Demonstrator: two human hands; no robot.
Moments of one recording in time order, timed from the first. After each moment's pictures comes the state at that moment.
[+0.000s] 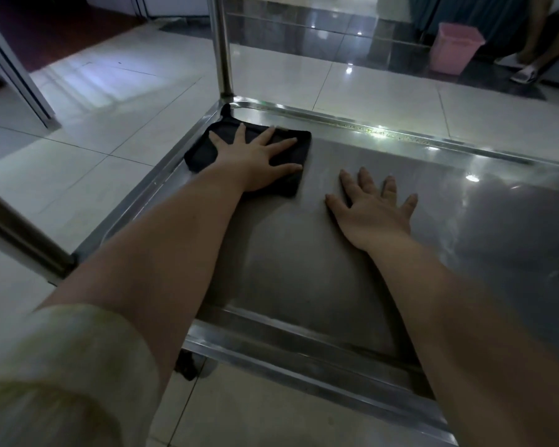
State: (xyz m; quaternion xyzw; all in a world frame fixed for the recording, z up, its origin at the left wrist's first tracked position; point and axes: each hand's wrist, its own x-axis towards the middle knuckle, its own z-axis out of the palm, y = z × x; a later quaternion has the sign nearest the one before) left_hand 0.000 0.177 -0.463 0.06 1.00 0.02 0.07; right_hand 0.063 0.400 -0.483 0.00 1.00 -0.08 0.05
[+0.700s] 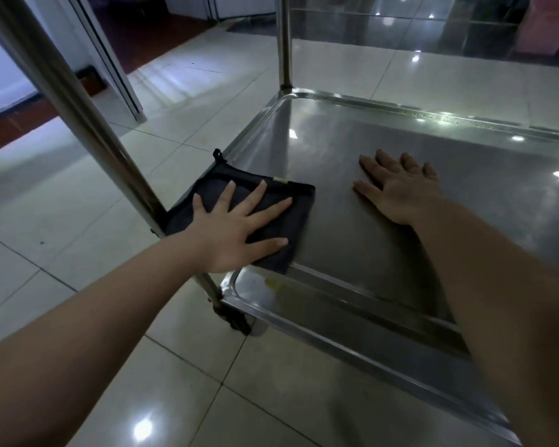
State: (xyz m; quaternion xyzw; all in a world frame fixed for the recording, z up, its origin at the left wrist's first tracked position) left_hand 0.221 0.120 -0.459 0.03 0.99 0.04 0.14; right_hand 0.075 0.393 -0.471 -0.15 0.98 -0.02 0.09
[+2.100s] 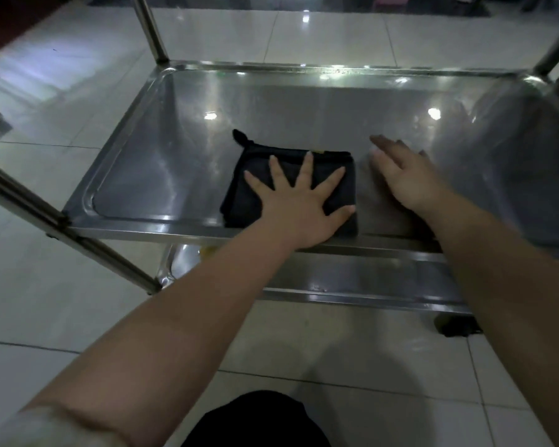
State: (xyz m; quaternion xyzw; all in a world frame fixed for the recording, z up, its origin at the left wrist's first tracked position) left_hand 0.221 0.367 -0.461 0.15 0.98 0.01 0.11; right_hand 0.195 0.569 -0.460 0.03 0.94 -0.34 -0.02
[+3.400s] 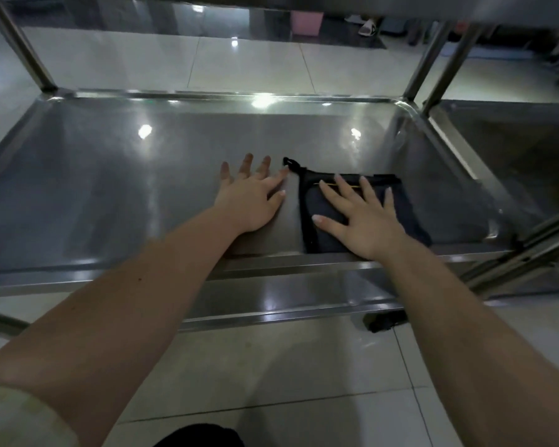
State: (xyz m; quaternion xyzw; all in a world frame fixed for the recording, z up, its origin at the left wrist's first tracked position) left_hand 0.158 0.436 -0.470 0.27 0.96 0.05 0.05; right_hand 0.257 0.644 -0.463 0.04 1.00 -0.06 0.07
